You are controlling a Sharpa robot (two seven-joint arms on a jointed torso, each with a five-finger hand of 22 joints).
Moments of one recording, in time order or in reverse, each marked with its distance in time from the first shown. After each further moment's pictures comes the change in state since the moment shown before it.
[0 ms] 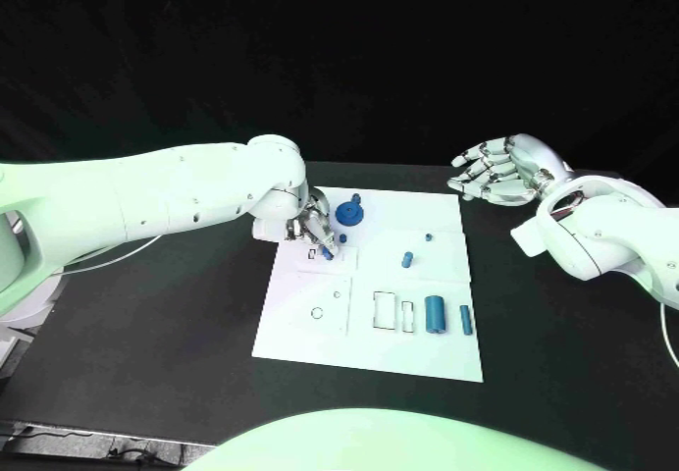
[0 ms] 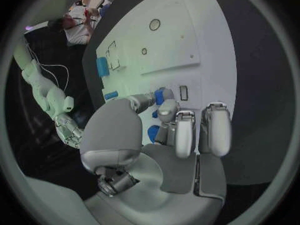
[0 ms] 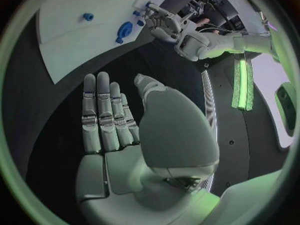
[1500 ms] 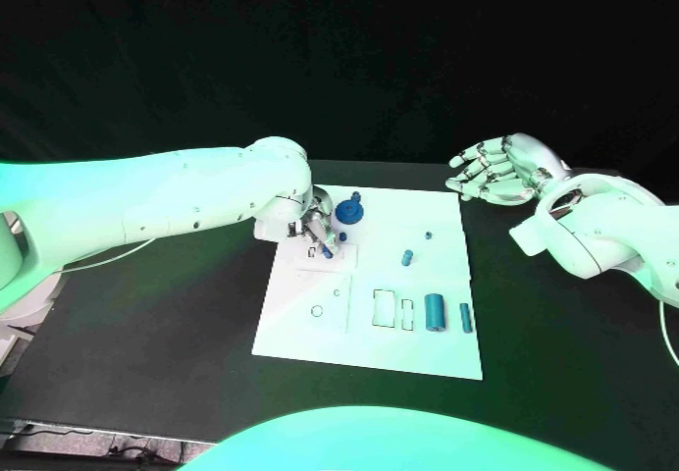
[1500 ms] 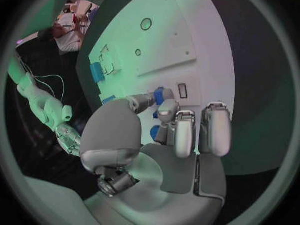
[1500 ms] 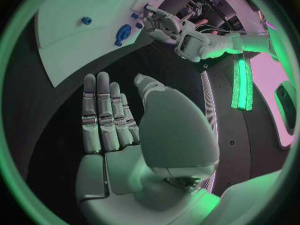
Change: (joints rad) left arm -0.002 -0.003 0.000 0.047 -0.107 -0.025 -0.005; left_hand -0.011 -0.011 0.019 -0.014 0.003 0.006 0.002 0.000 0.001 0.002 -0.002 -0.001 -0.005 0.000 0.000 0.000 0.000 0.000 0.003 -0.004 0.000 0.000; right arm 0.000 0.000 0.000 0.002 0.000 0.020 -0.001; right_hand 0.000 0.000 0.000 0.000 0.000 0.000 0.000 0.000 0.000 0.000 0.000 0.000 -0.002 0.000 0.000 0.000 -0.001 0.000 0.000 0.000 -0.003 -0.002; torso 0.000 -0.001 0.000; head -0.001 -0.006
